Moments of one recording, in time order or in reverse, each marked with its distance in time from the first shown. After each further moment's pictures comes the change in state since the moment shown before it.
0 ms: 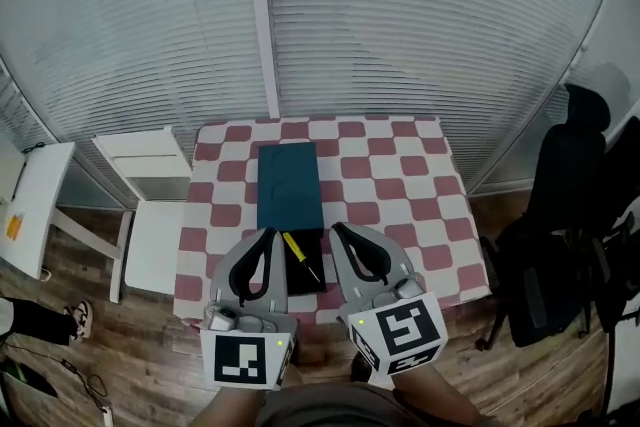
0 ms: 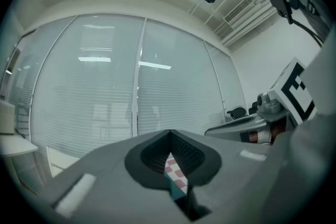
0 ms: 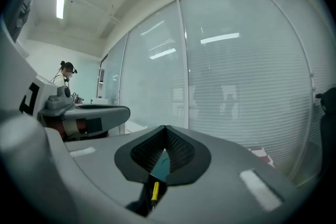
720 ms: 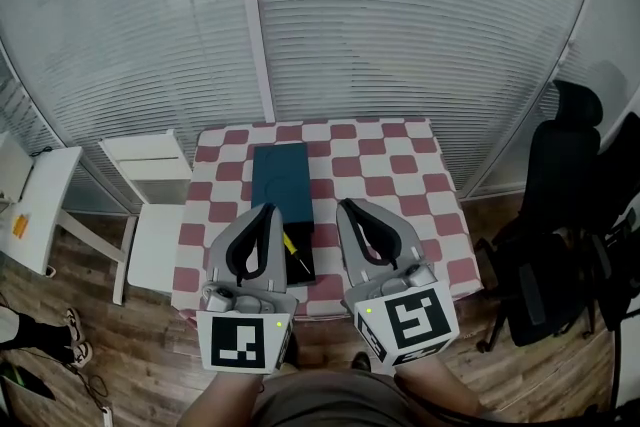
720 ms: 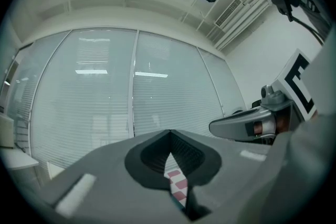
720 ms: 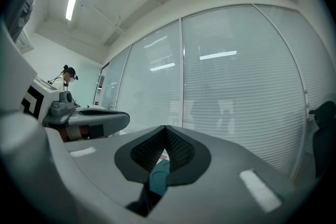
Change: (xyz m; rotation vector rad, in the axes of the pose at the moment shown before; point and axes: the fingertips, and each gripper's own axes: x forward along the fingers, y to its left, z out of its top) left arm -0.005 -0.033 0.046 0.064 -0.104 0.000; right arm -0.046 -0.020 0.049 -0.058 -0.153 -0.039
